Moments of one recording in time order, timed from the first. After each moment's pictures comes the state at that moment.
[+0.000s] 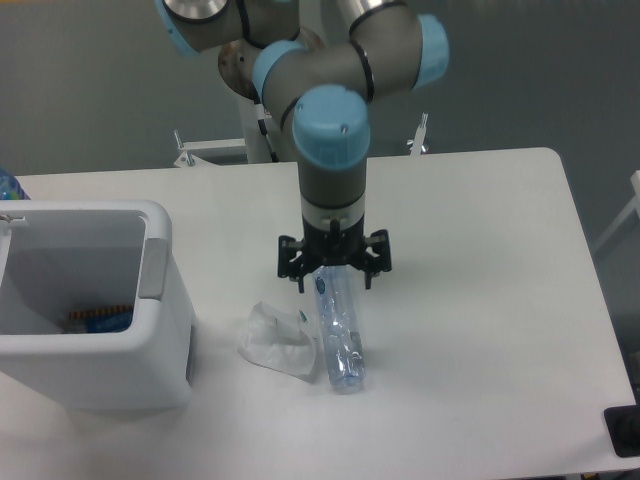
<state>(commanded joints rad) 2.38 -1.87 -1.73 -1.03 1.52 0.34</state>
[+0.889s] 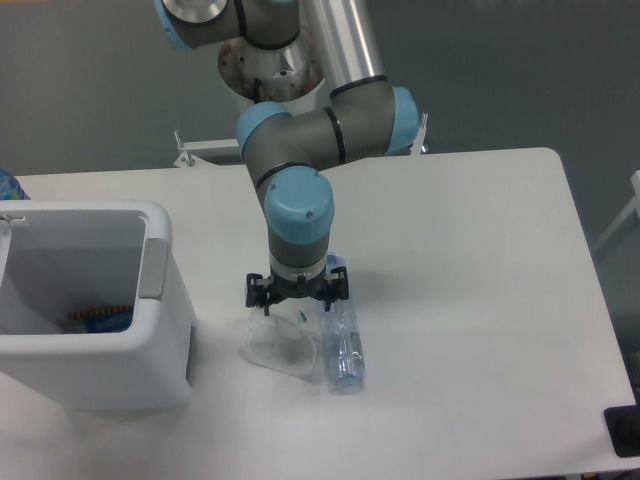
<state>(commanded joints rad) 2.31 -1.98 -1.71 -1.02 1.53 0.19</state>
